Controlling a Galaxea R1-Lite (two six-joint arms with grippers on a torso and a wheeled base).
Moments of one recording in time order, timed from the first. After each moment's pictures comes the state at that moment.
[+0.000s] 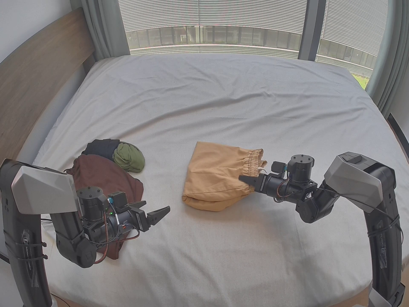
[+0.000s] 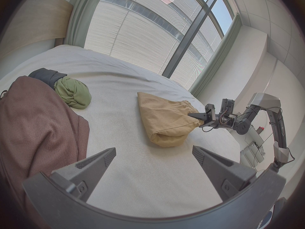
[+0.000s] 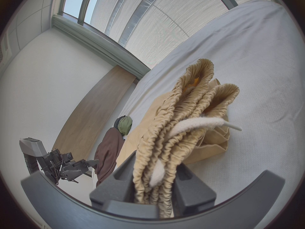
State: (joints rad) left arm -0.24 2.31 -0.45 -1.54 -0.41 -0.22; right arm 0.30 2.55 -1.20 -1.10 0.54 0.56
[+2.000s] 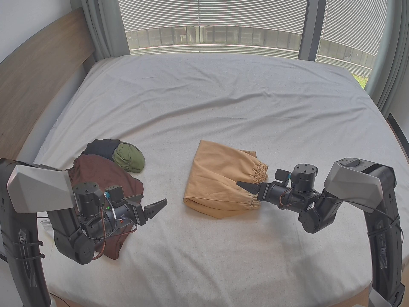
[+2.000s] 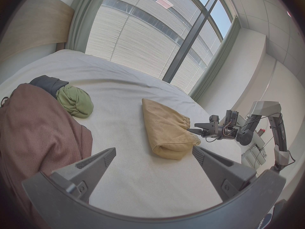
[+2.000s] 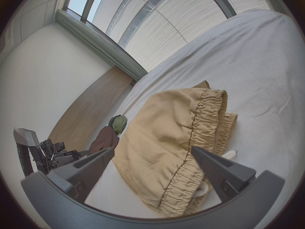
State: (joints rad) left arm -0.22 2.29 -0.47 -1.55 -0.41 -0.23; right arm 0.30 2.55 -1.06 -1.25 0.46 0.51
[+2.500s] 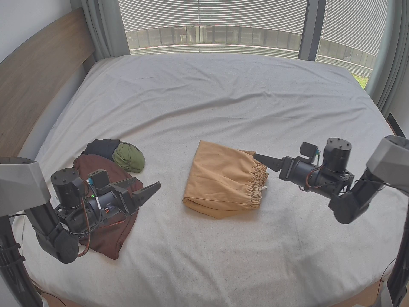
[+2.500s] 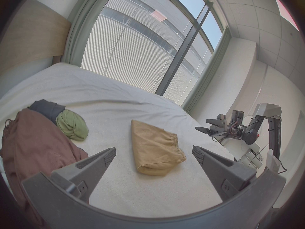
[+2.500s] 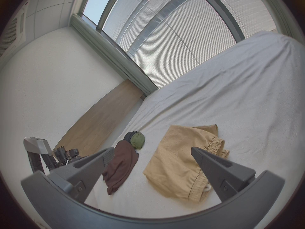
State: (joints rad) left arm -0.22 2.08 -0.40 -1.54 -0.44 -0.27; right arm 0.30 2.16 -0.82 -1.24 0.45 0.50
